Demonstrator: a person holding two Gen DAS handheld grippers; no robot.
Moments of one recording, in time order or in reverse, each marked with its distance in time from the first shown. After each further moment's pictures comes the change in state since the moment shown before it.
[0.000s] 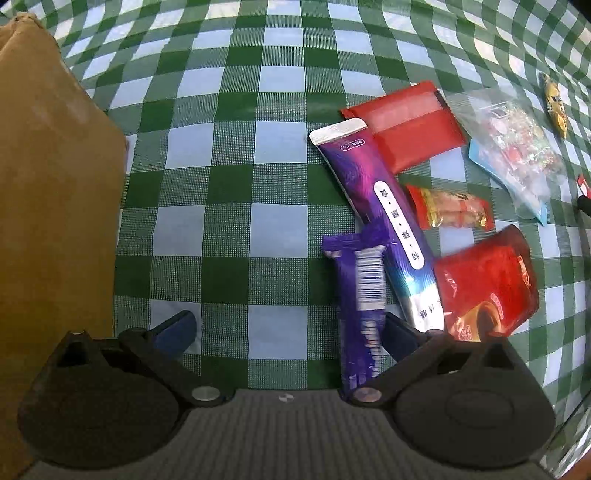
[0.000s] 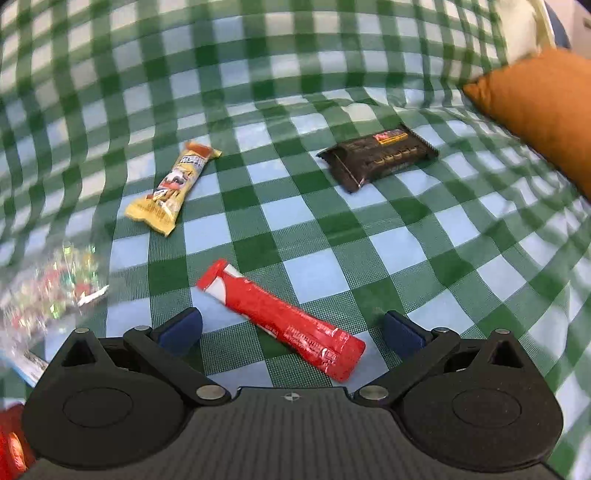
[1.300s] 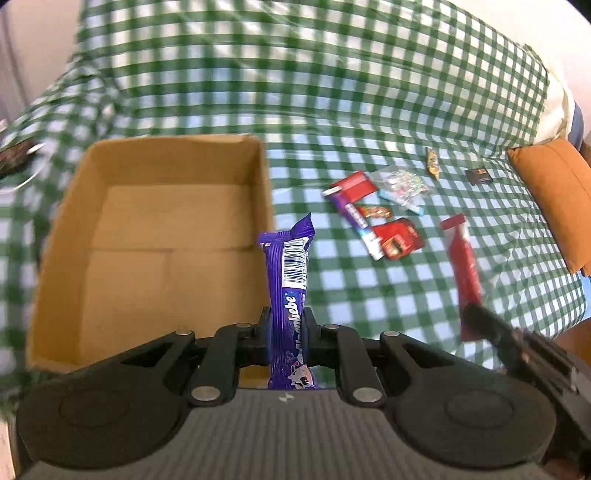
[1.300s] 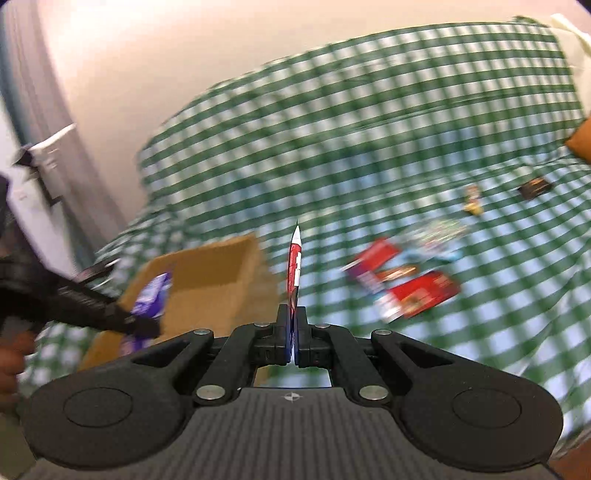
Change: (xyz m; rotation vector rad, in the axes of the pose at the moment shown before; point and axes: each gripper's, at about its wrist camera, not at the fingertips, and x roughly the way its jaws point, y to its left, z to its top) left arm -0.280 0.154 -0.212 0.065 -0.346 -0.136; right arm -0.434 0.176 -0.181 -0.044 -0.155 0.574
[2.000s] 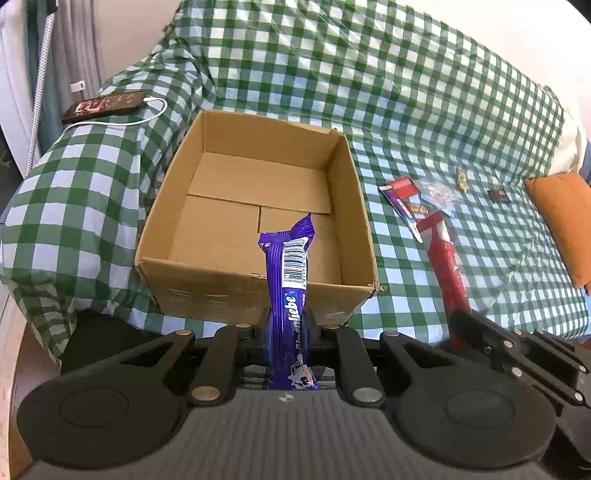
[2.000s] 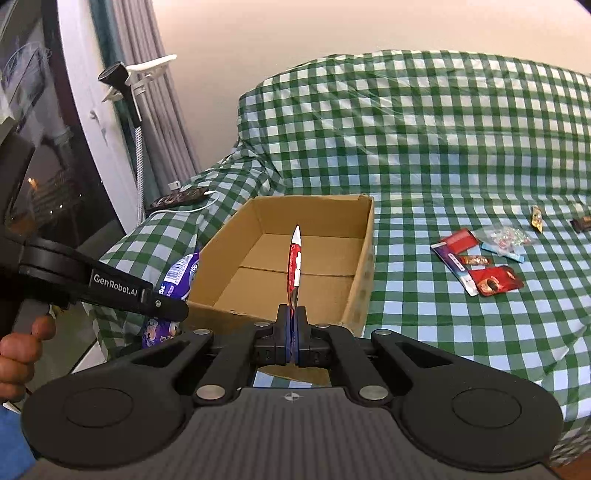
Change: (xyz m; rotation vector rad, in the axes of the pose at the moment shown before) left arm -0.085 0.090 -0.107 -0.118 -0.093 0.045; right arm -0.042 0.143 -0.053 -0.232 0.071 0.081
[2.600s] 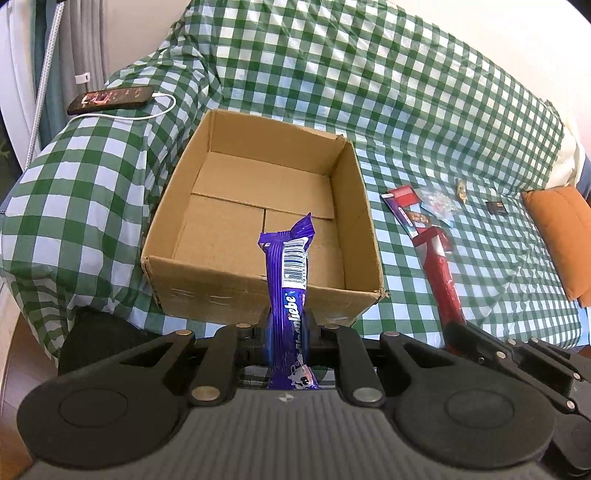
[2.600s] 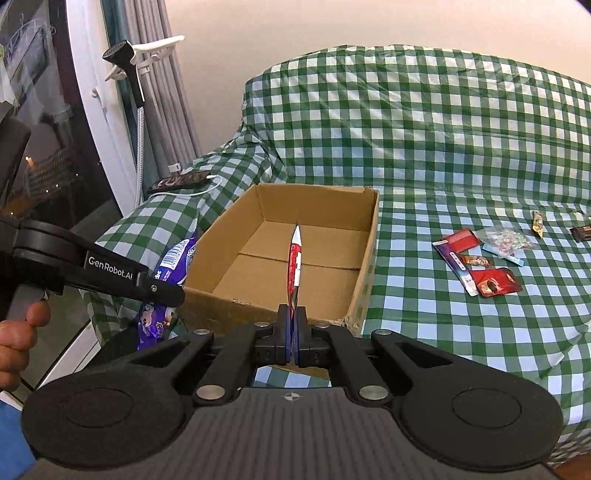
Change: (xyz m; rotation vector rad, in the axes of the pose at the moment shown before) left arm 0.004 0.016 0.001 -0.034 -0.008 -0.023; right arm 0.011 0.012 0.002 -0.044 0.048 -0.020
